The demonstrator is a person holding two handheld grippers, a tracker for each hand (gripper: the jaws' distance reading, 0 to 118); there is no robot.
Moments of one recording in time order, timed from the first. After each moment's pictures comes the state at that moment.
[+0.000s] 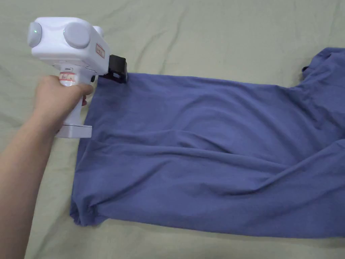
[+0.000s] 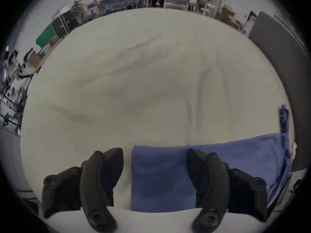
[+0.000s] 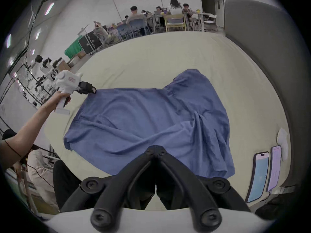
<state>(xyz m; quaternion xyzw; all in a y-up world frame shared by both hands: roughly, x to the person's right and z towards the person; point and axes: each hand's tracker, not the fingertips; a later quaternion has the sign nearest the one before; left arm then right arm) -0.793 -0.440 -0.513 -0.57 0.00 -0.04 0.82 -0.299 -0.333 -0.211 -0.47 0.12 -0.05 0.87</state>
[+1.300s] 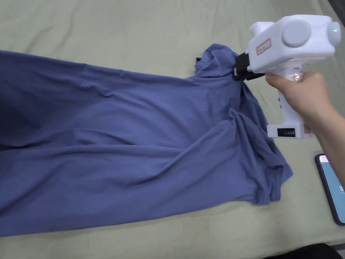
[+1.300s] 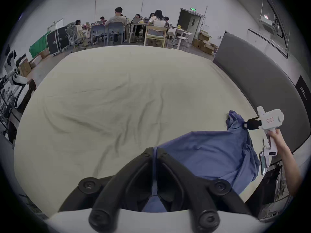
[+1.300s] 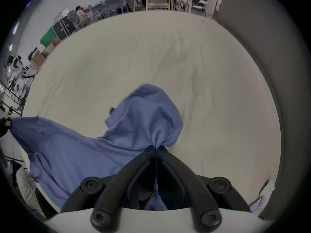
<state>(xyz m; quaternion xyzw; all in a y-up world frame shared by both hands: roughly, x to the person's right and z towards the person) -0.767 -0.292 -0.364 -0.43 -0.10 0.03 0.90 -0.231 -0.377 -0.434 -0.53 0.03 0.00 0.85</state>
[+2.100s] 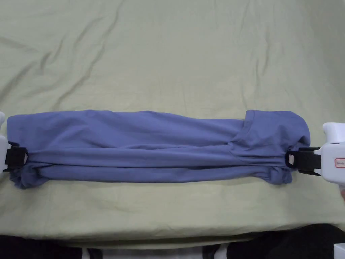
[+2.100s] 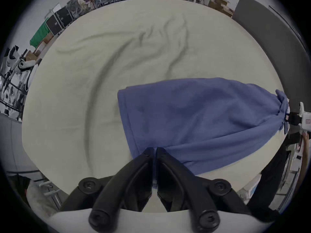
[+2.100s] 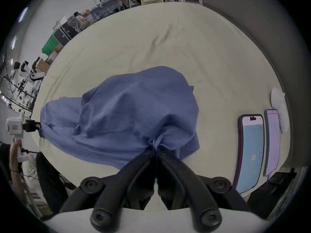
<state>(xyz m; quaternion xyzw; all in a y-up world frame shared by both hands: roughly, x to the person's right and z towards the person) -0.794 -0.405 -0.222 -0.59 -0.03 -0.02 0.80 -0.205 -0.404 -0.185 -0.56 0.03 -0.06 0.82</state>
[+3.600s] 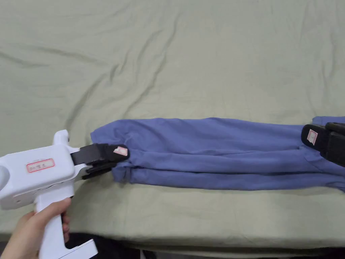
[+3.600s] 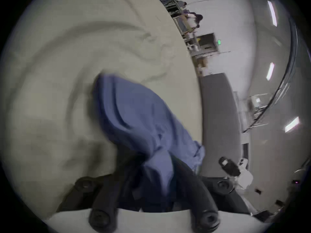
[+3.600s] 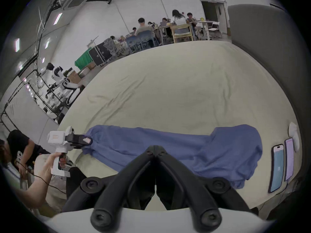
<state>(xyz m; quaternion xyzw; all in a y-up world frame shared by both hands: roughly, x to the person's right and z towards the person) -0.862 -0.457 -0.217 -0.46 -0.21 0.47 0.72 -0.357 -0.316 -0.171 -0.41 0.15 -0.09 0.89</state>
